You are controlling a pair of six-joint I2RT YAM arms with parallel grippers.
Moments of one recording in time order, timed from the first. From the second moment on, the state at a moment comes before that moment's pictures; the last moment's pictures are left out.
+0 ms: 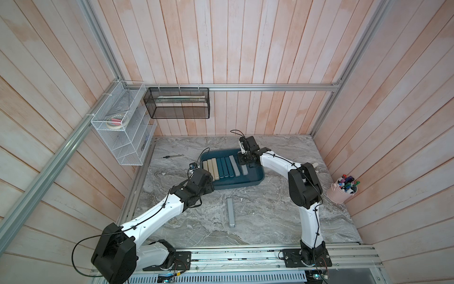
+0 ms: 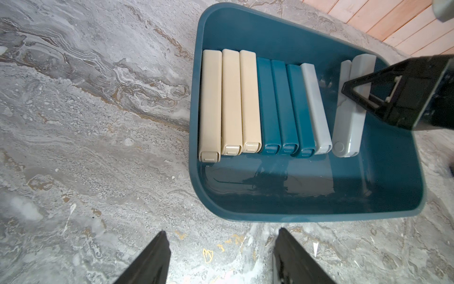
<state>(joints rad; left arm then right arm) -0.60 1.24 0.83 -0.43 -0.27 -0.72 0.54 2.16 1.69 -0.41 0.04 0.21</state>
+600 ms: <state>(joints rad) -0.60 1.26 0.83 -0.43 -0.27 -0.72 0.54 2.24 1.78 -0.39 -0.03 0.29</state>
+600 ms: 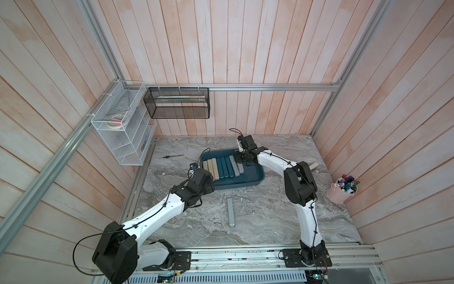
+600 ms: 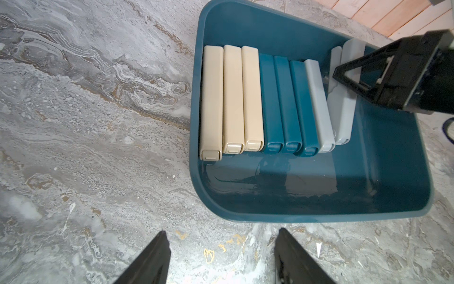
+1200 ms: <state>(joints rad) -0.60 1.24 0.82 -0.43 -0.27 -0.73 0.54 2.28 1.82 -0.42 -0.03 0.31</state>
